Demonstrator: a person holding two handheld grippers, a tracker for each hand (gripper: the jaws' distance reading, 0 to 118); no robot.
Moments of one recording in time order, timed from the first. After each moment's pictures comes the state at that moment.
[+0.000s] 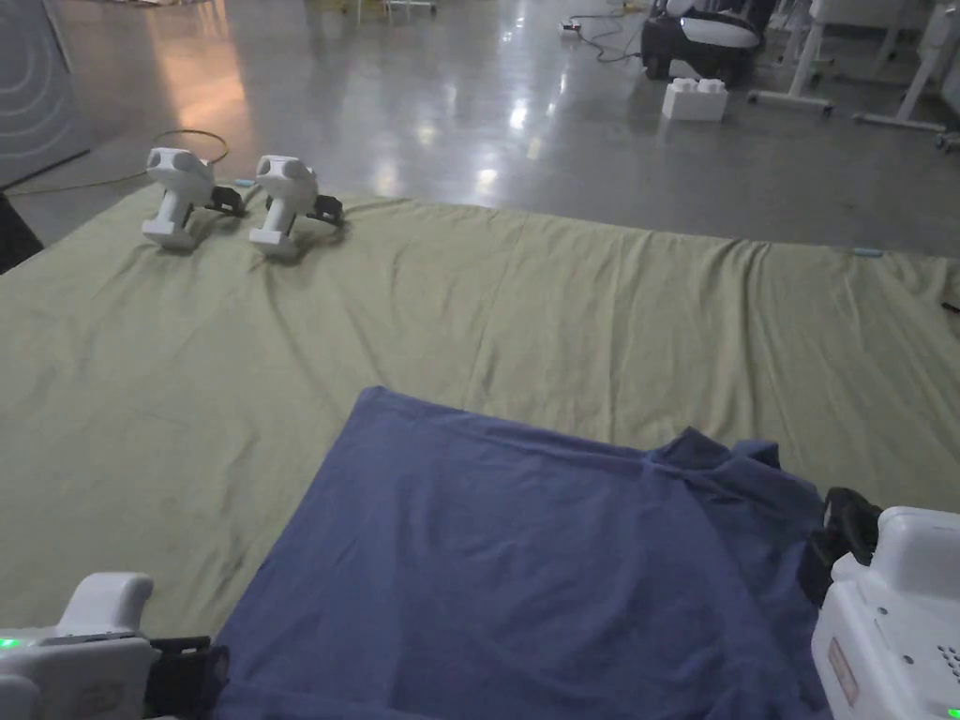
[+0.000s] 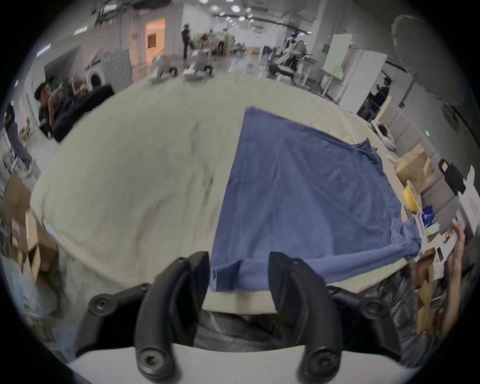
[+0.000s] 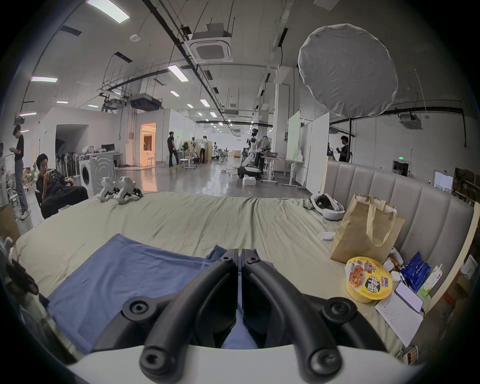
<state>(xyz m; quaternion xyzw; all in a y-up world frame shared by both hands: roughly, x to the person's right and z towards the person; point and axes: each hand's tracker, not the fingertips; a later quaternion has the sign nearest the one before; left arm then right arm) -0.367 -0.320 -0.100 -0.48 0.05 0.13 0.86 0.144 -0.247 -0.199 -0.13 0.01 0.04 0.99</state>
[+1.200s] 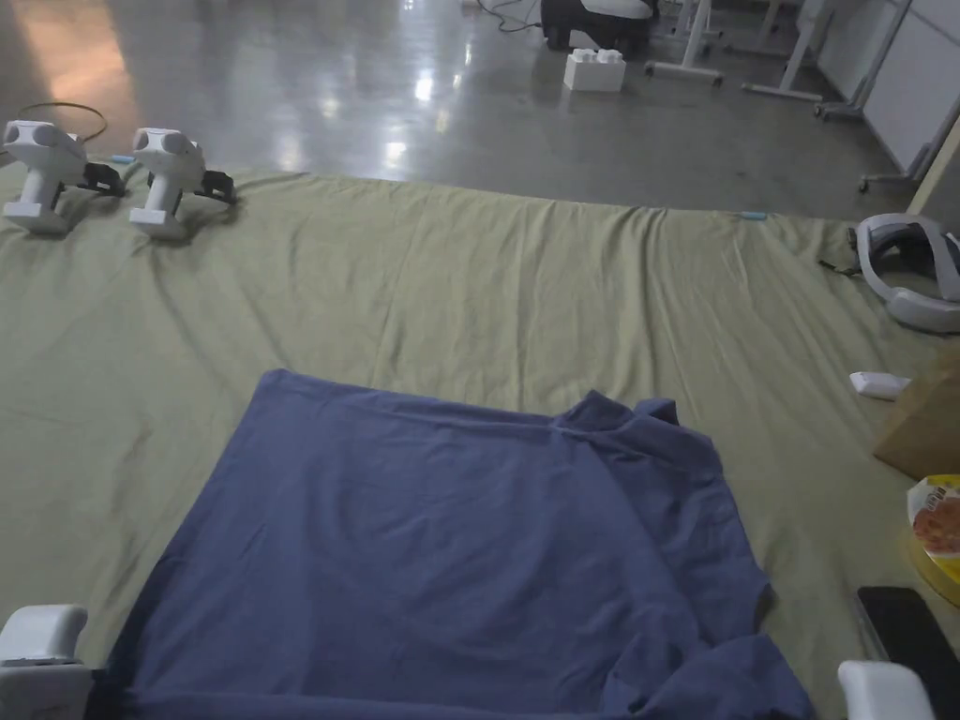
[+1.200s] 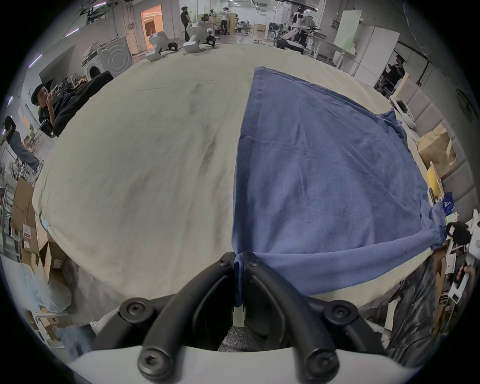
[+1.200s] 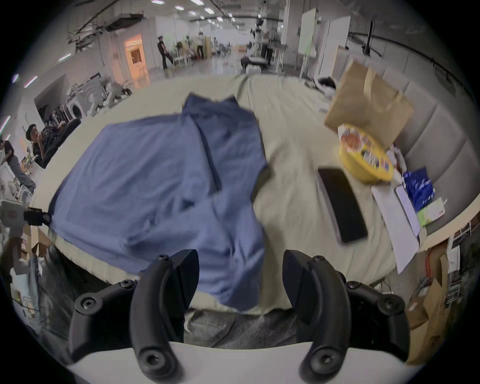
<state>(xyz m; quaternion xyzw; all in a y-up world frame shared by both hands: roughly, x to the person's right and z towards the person) -0.351 -0.363 -0.126 -0.53 0.07 0.07 0.84 0.246 -0.326 -0.136 -0.49 0.02 0.03 0.87</state>
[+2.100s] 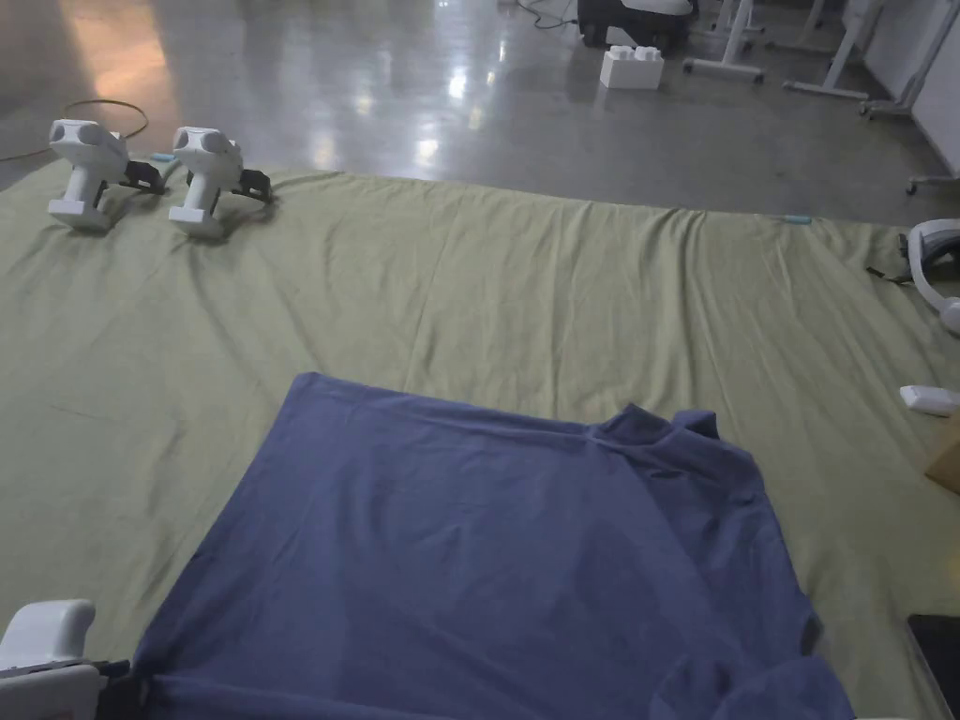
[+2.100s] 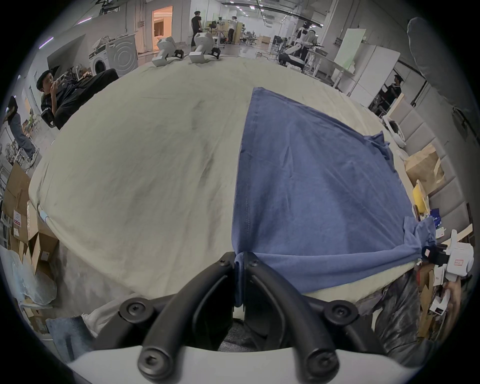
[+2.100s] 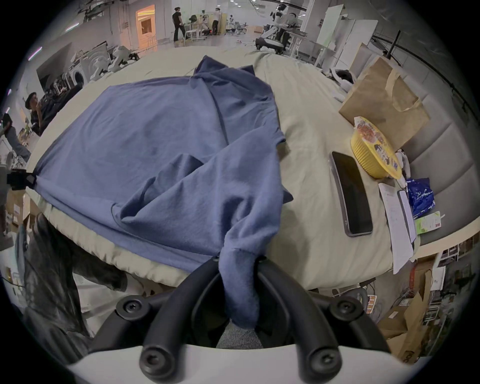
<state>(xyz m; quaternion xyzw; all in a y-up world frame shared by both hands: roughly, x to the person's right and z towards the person) -0.342 -0.323 -0.107 -0.49 0.07 0.12 0.86 0.224 -0.324 -0.136 -0.52 0.03 0.09 0.85</state>
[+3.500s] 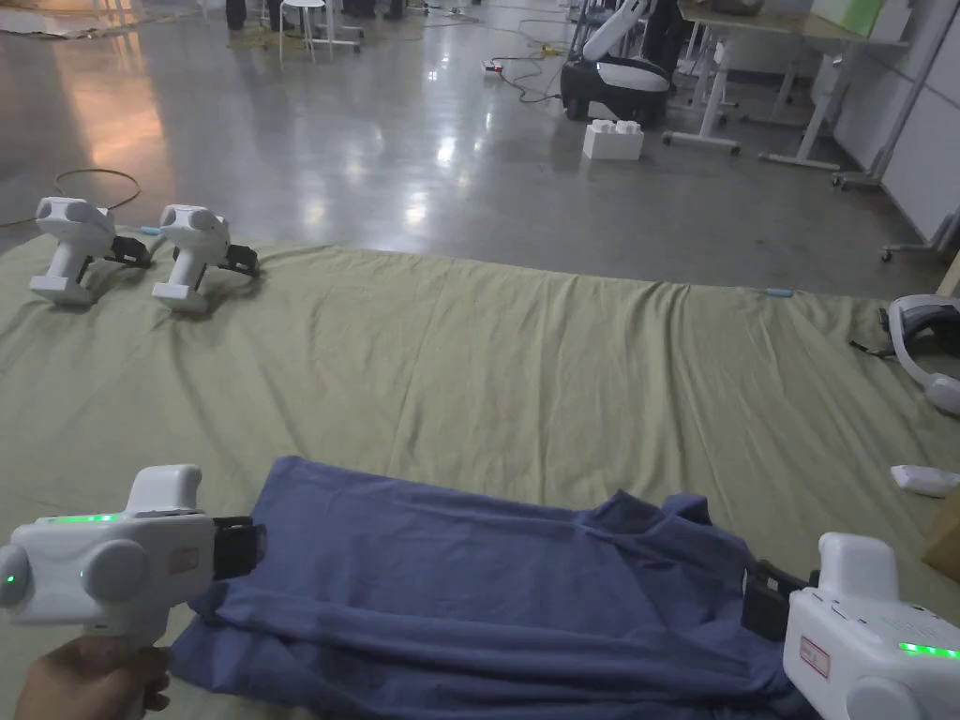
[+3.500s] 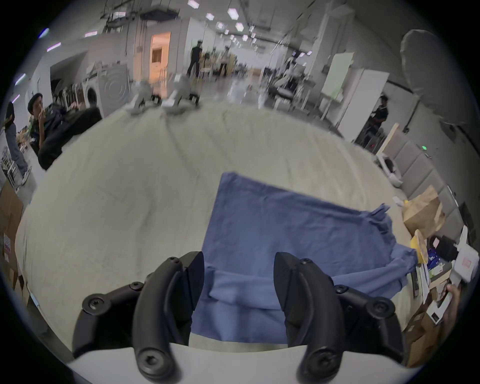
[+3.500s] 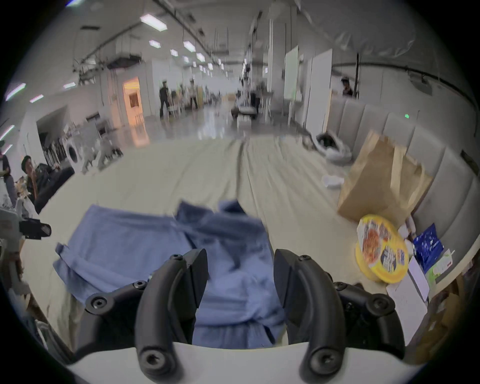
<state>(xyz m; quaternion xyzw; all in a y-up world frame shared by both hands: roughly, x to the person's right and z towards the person) -0.330 -0.291 -0.295 -0.36 0.05 0.10 0.93 0.194 -0.261 -0.290 -0.27 0.01 0.01 0.96</state>
